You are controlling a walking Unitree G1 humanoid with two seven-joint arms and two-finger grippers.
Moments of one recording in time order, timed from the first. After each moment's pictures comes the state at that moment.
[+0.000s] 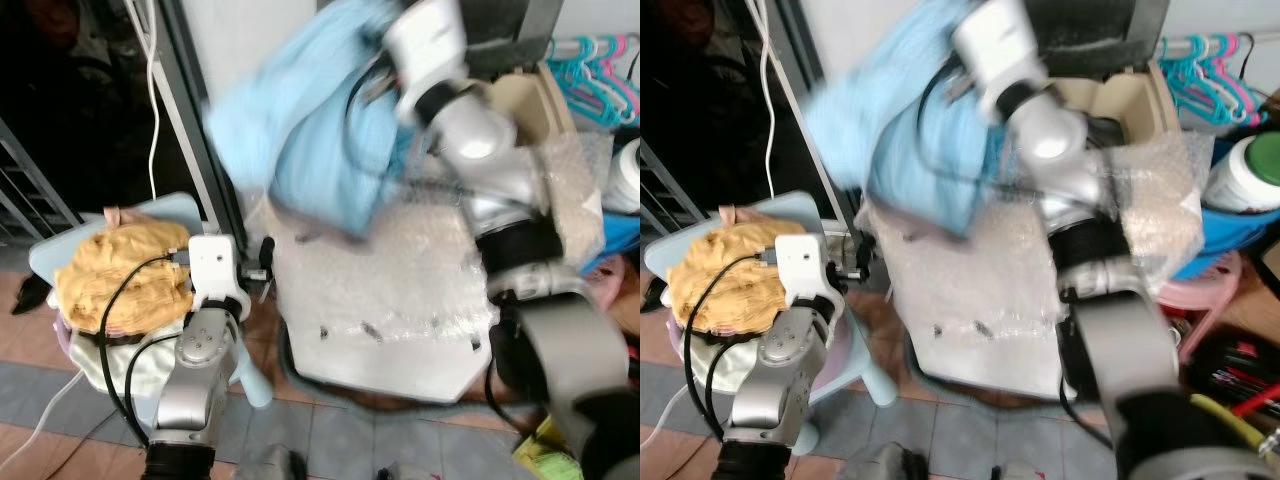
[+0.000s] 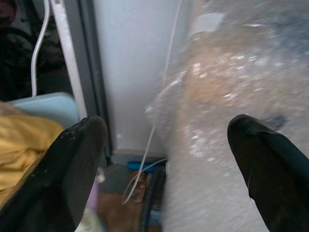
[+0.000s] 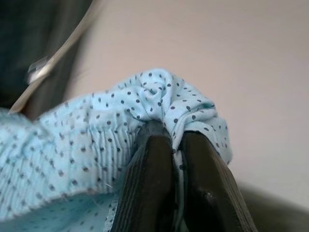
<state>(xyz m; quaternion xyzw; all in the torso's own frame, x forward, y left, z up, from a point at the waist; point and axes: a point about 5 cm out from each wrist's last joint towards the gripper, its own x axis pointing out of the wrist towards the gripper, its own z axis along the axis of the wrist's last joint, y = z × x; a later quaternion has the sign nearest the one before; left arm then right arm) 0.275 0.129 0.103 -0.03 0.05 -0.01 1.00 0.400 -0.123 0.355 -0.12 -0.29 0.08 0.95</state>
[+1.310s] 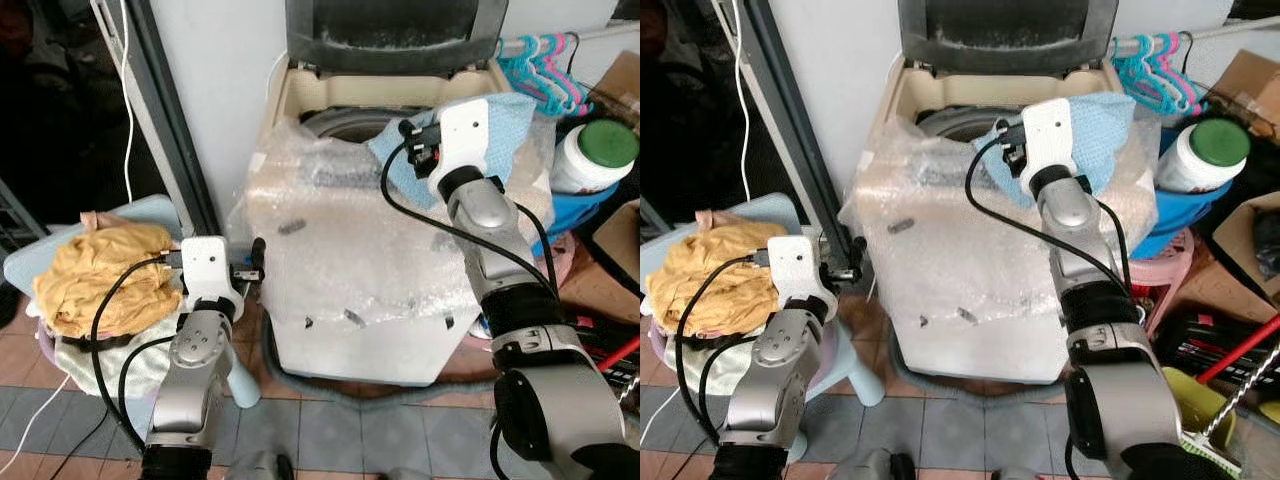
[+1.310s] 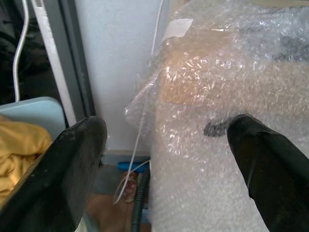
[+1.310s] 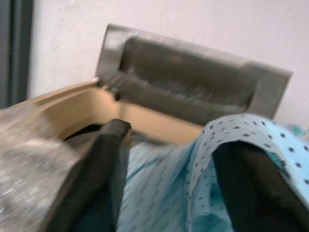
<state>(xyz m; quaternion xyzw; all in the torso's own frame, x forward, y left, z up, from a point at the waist) 0.275 0.129 0.103 -0.03 0.05 -0.01 1.00 0.378 -0.161 0.219 -0.16 -0.15 0.07 0.97</state>
